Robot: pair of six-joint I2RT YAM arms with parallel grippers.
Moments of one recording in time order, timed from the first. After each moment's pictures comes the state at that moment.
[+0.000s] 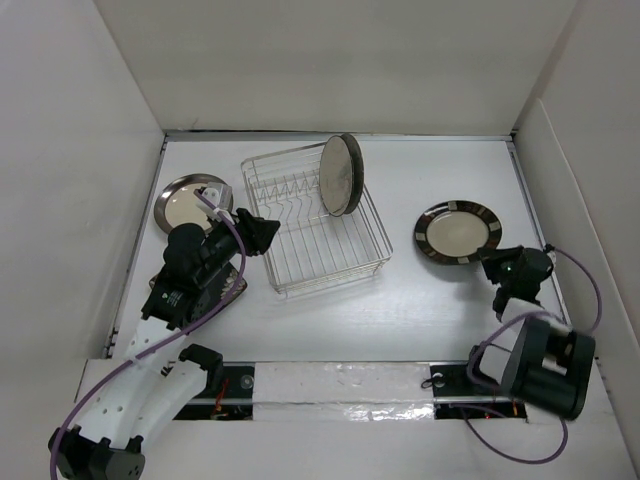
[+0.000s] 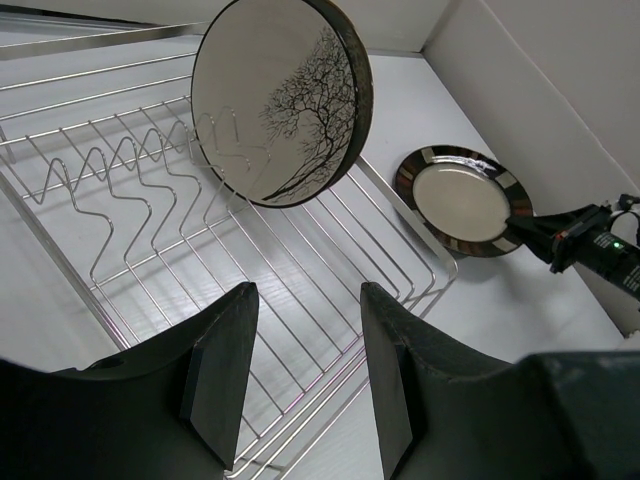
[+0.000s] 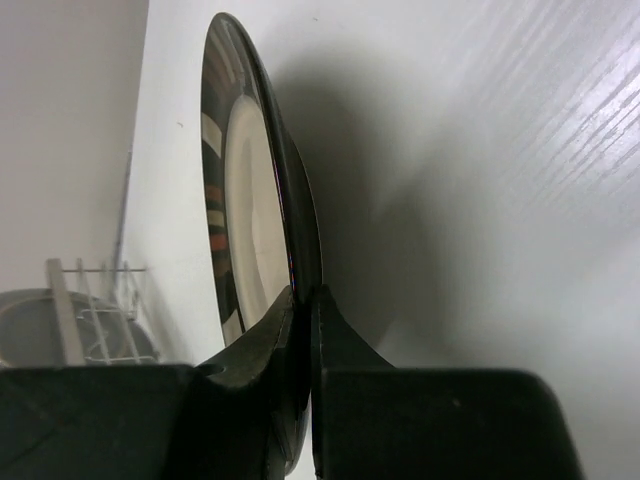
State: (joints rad) left arm -0.37 0.69 0.69 -0.10 0.22 -0.41; right arm -0.48 1.27 0.23 0.60 -0.34 0.99
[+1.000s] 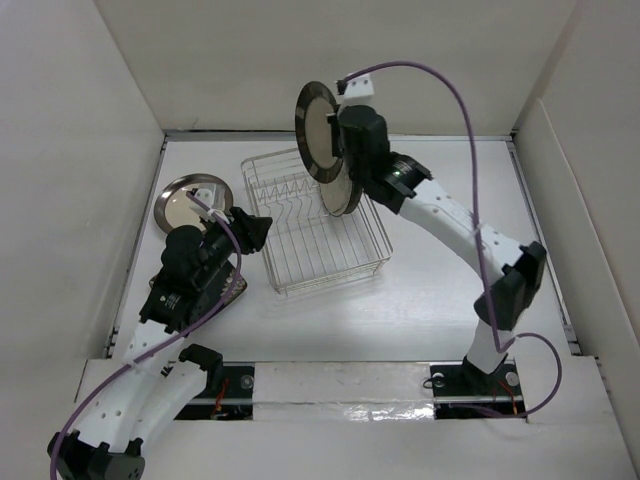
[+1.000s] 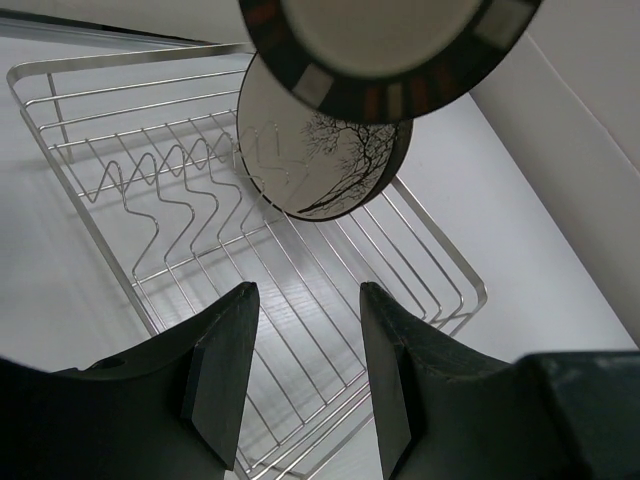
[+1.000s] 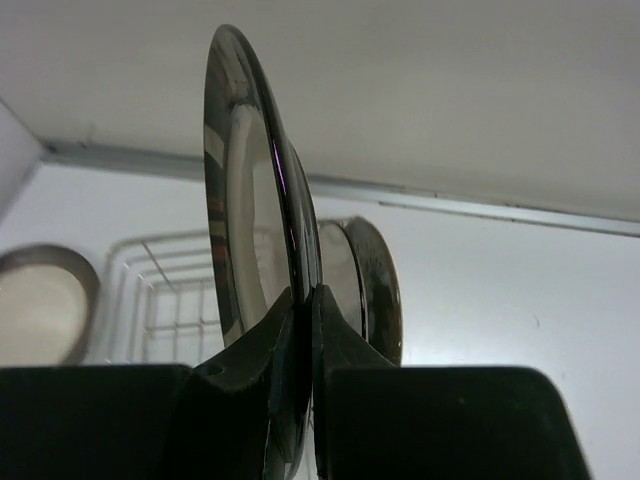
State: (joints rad) left arm -0.37 0.67 0.69 -0.11 0.11 -0.41; right arm 0.77 1.73 1.88 -0.25 0.63 0.13
